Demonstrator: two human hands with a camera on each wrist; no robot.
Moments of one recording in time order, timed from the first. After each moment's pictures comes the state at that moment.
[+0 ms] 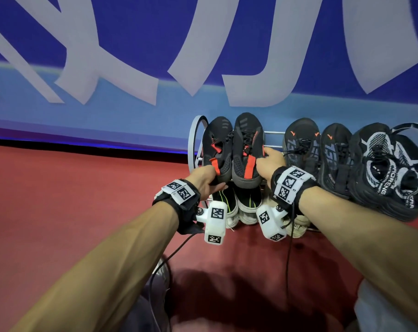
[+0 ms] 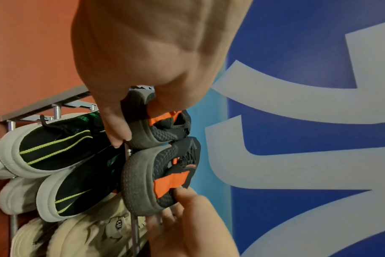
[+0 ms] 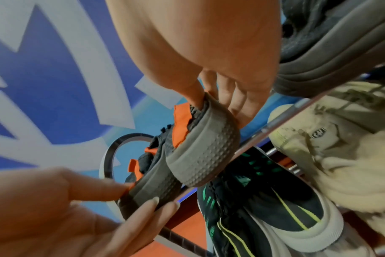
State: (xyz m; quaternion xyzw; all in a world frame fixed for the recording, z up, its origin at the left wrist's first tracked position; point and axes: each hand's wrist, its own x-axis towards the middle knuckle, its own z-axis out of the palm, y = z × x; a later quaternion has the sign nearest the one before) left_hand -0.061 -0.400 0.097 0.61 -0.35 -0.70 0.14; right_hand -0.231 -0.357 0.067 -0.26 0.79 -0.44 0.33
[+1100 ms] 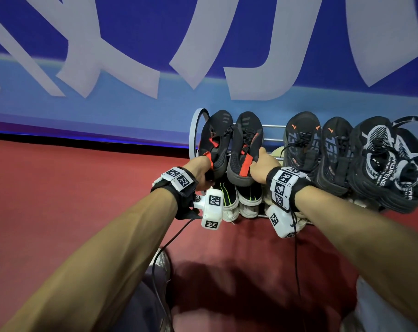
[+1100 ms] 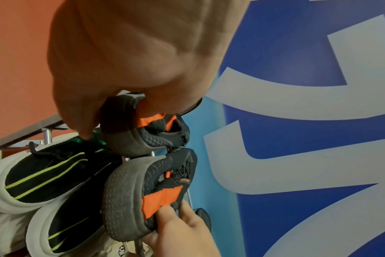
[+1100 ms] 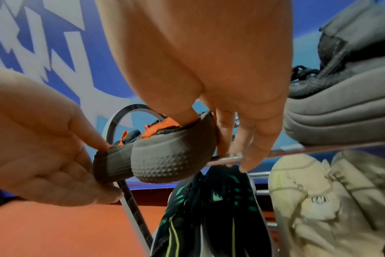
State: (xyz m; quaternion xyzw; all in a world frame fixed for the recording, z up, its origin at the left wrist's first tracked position) left_hand -0.052 -0.407 0.100 0.64 -0.37 -0.67 0.12; right_hand -0.217 -0.343 0.069 -0.41 0.85 -0.18 0.29
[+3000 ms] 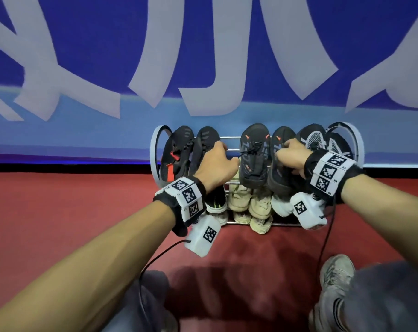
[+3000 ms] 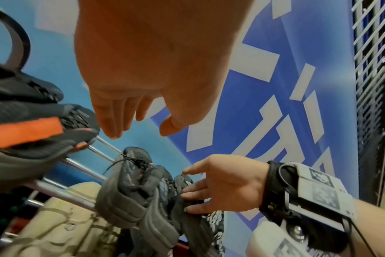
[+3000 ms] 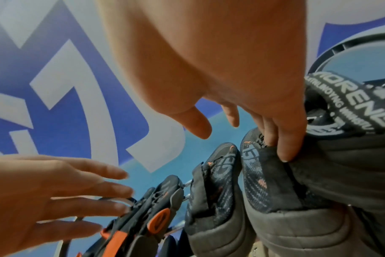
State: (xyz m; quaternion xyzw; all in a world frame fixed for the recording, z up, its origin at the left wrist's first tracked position) left_hand -0.155 -0.323 0.156 0.45 -0.79 -0.38 0.16; right_hand -0.355 -0.252 0.149 -0.27 0.87 -0.28 0.30
